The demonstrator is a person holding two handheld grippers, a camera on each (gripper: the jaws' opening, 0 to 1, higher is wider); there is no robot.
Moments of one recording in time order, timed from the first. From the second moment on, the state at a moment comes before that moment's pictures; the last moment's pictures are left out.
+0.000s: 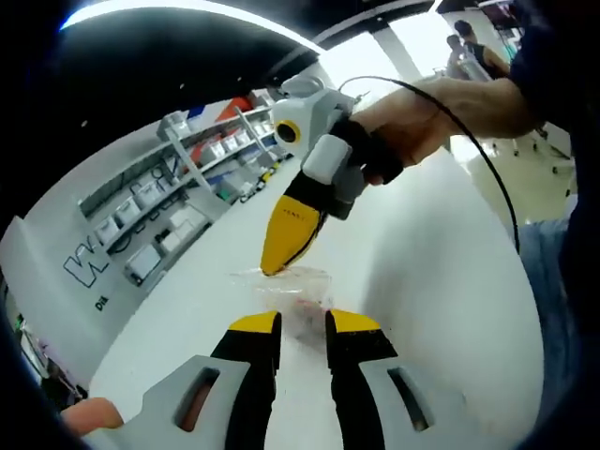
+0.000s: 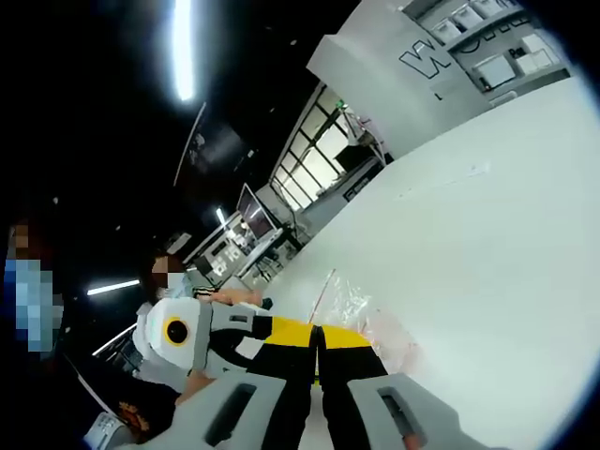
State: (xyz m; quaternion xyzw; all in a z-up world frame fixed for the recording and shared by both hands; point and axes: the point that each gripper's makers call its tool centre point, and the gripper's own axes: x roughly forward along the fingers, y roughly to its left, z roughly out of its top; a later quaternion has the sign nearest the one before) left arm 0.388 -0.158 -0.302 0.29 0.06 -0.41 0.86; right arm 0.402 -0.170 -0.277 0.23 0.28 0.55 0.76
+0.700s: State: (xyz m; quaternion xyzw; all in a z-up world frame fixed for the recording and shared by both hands) left arm 0.399 -0.134 -0.271 0.10 0.07 -0.41 0.90; right arm 0.398 -0.170 -0.278 0.23 0.27 0.55 0.76
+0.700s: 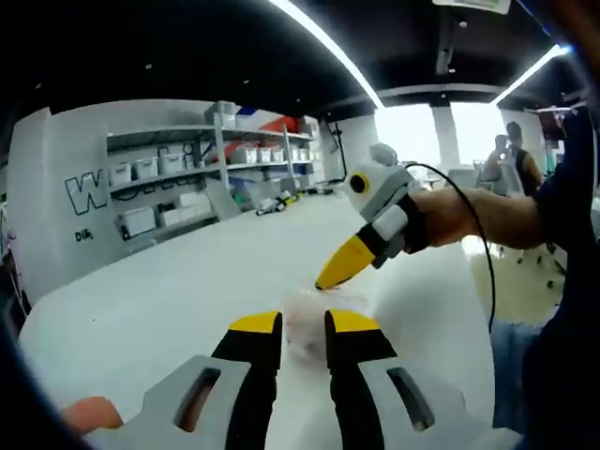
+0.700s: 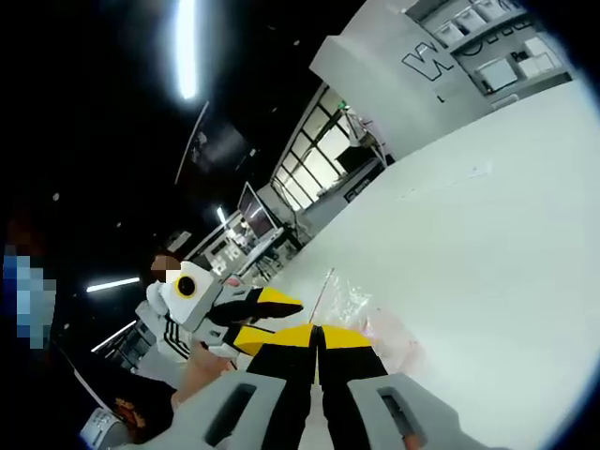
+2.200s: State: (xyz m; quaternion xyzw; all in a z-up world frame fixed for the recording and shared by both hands) left arm 0.401 -0.147 -0.281 -0.25 0.21 -0.42 0.85; right arm 0.385 -0.158 -0.281 0.22 0.25 0.57 0.76
